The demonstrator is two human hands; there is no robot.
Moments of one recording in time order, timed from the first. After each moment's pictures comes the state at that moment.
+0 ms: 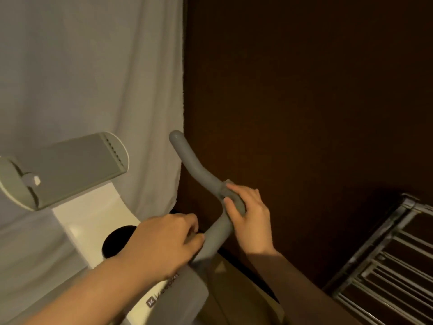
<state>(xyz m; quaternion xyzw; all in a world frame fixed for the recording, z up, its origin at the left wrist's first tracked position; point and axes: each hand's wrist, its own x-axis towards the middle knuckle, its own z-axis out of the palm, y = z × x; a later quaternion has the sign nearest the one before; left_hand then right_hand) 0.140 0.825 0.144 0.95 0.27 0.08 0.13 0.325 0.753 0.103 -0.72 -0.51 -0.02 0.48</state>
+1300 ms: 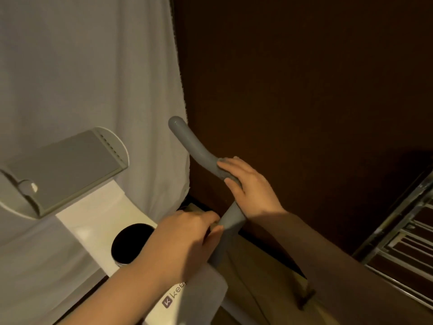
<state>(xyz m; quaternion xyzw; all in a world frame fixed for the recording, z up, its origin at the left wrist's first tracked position) 0.146 0.826 0.127 0.96 0.23 0.08 0.14 0.336 0.785 0.111 -0.73 -0.58 0.05 0.35</state>
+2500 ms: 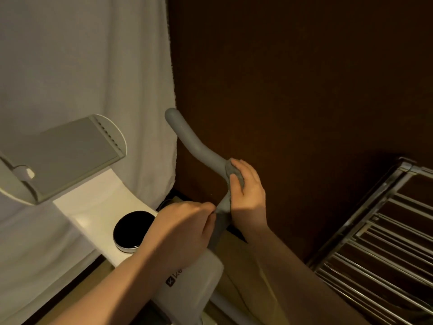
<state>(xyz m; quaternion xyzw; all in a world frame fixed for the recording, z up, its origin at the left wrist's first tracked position) 0.147 0.823 0.108 0.94 0.18 0.26 0.11 0.295 0.766 0.099 -0.74 -0.37 0.04 0.55</state>
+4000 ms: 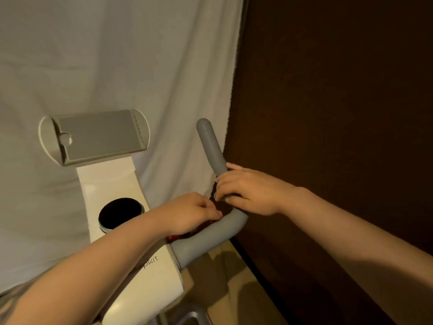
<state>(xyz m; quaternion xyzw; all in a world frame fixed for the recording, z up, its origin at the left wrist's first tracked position) 0.198 0.842 0.126 0.81 0.39 0.09 0.43 0.396 0.830 0.157 -0.42 -0.91 0.00 0.00</state>
